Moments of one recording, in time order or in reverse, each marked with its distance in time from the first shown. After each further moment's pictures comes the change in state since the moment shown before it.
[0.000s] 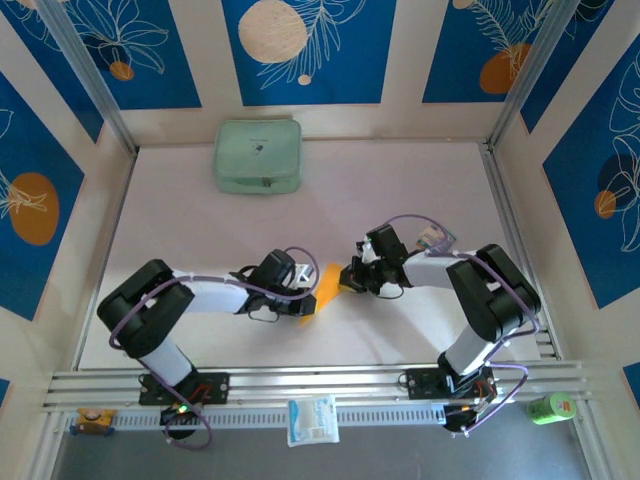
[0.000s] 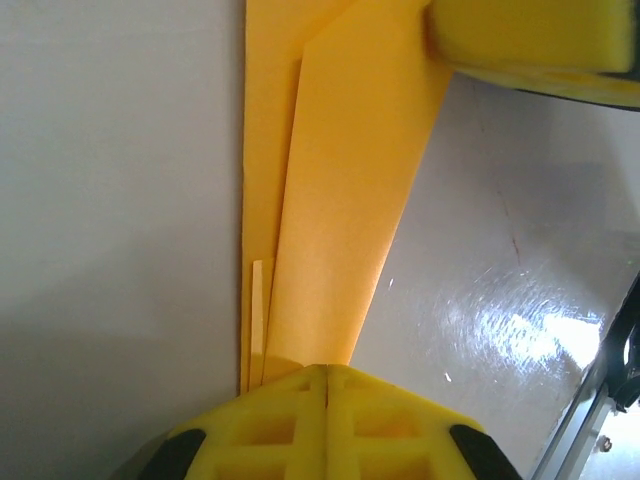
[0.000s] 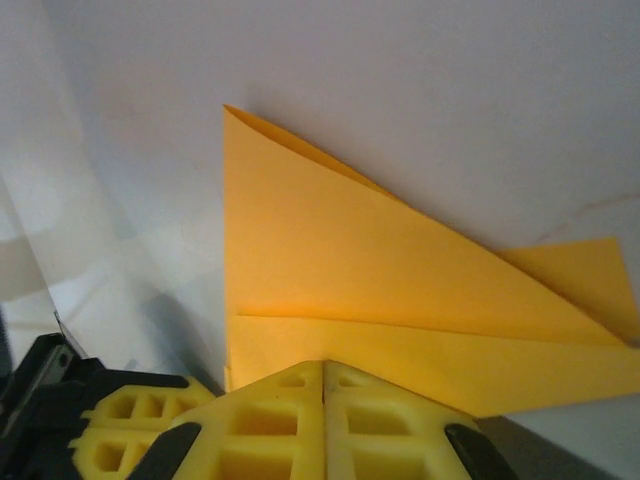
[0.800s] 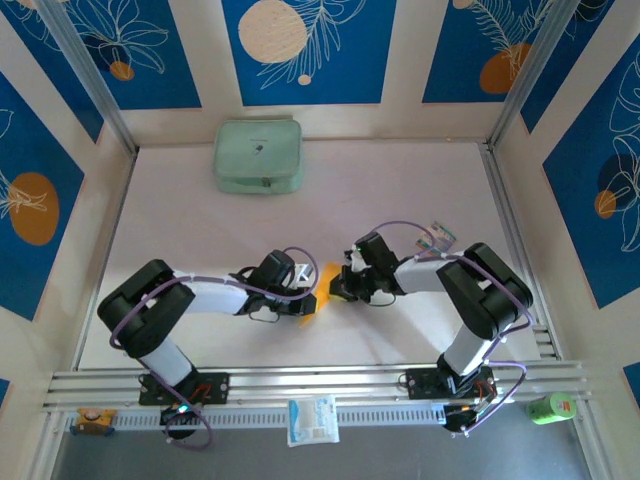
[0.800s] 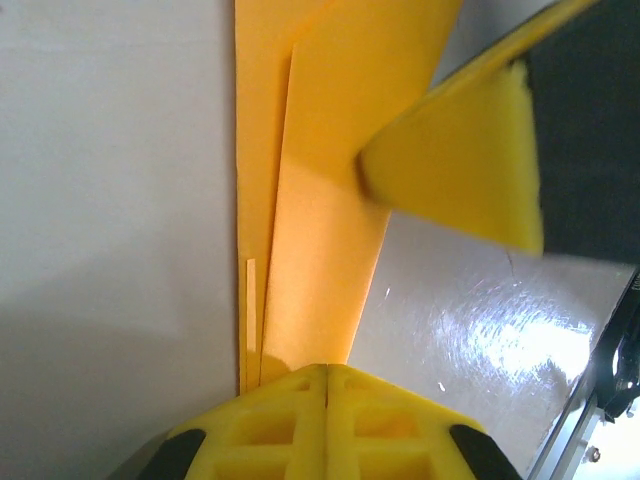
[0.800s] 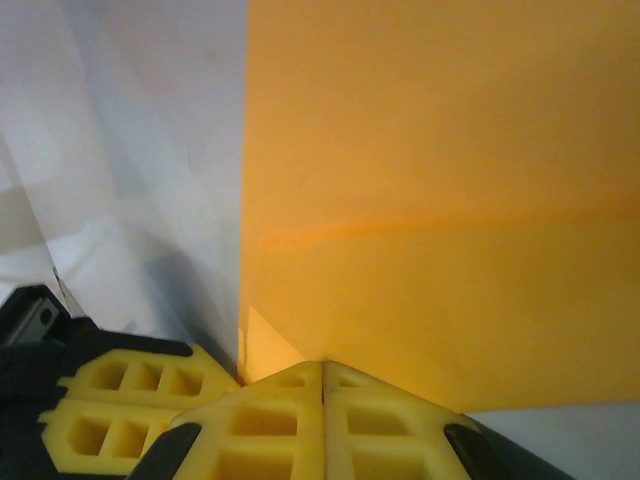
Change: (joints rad) left arm 0.000 0.001 -0.009 0.030 -0.002 -0.028; right arm 0.068 0.051 -0.027 0.091 -0.025 0.037
